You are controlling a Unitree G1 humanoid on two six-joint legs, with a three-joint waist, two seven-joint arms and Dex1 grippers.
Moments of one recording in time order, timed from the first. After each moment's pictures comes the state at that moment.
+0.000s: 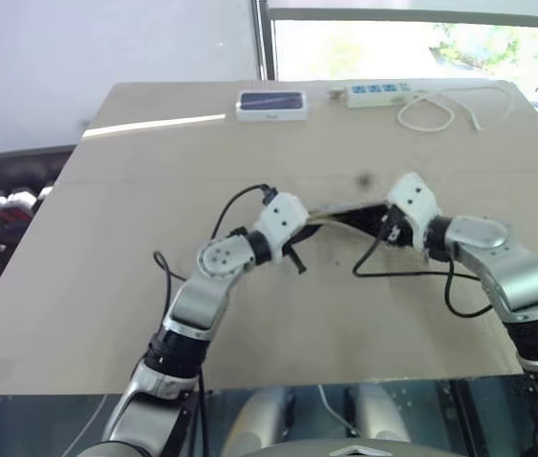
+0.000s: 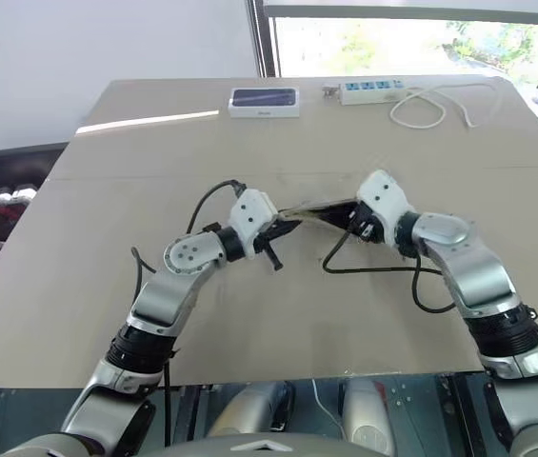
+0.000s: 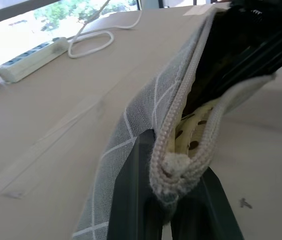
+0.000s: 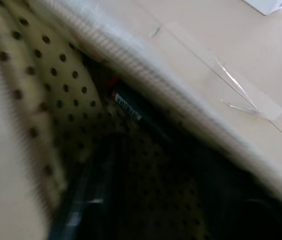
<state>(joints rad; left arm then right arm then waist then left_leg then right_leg) -0.42 0.31 -0.24 -0.13 -0.08 0.25 -0.70 -0.51 -0.63 0.23 -0.18 0.15 0.57 0.70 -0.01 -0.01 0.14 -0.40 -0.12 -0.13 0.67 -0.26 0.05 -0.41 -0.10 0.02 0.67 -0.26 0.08</state>
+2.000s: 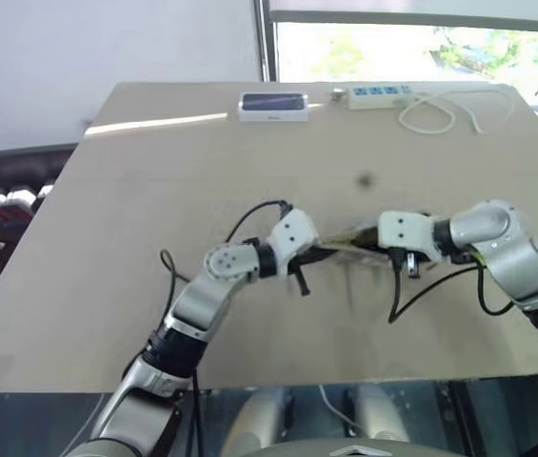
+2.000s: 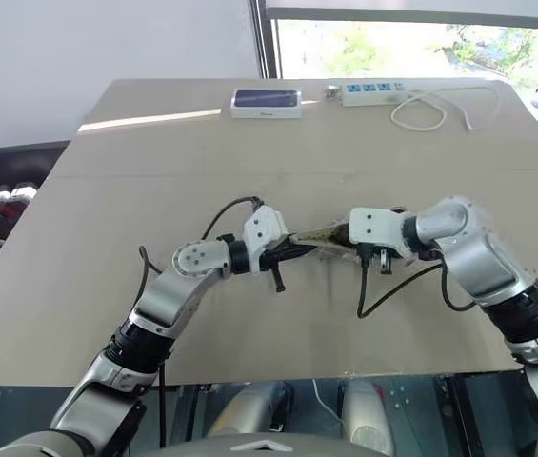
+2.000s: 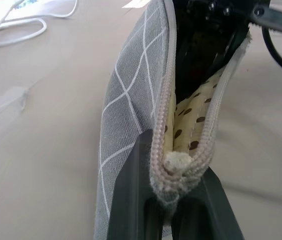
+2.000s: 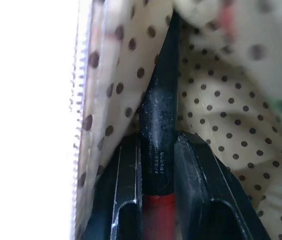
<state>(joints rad) -0.43 0.38 -0.33 -0.05 -0.15 0.19 -0.82 -0.58 -0.83 0.34 -0.24 -0.04 0.57 1.16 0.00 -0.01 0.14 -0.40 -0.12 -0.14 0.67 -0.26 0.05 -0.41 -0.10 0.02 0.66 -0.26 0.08</state>
